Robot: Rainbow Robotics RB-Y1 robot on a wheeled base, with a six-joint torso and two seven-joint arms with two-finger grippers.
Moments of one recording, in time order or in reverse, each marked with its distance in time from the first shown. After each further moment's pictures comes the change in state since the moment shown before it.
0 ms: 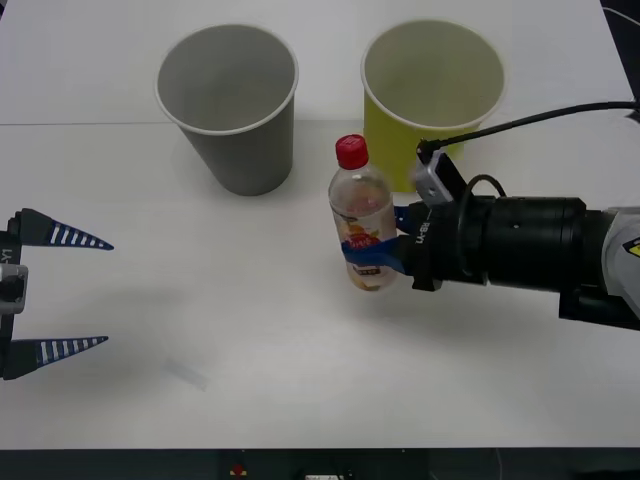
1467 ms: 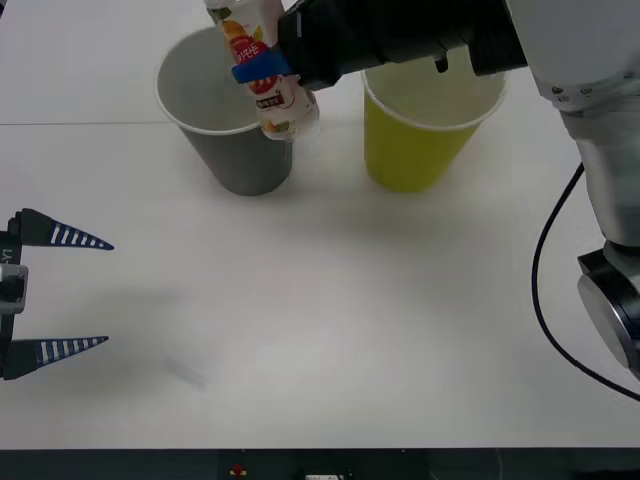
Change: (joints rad) right arm -0.818 0.260 0.011 0.419 0.236 -0.335 -0.350; left arm 0.000 0.000 0.000 0.000 0.000 0.000 0.000
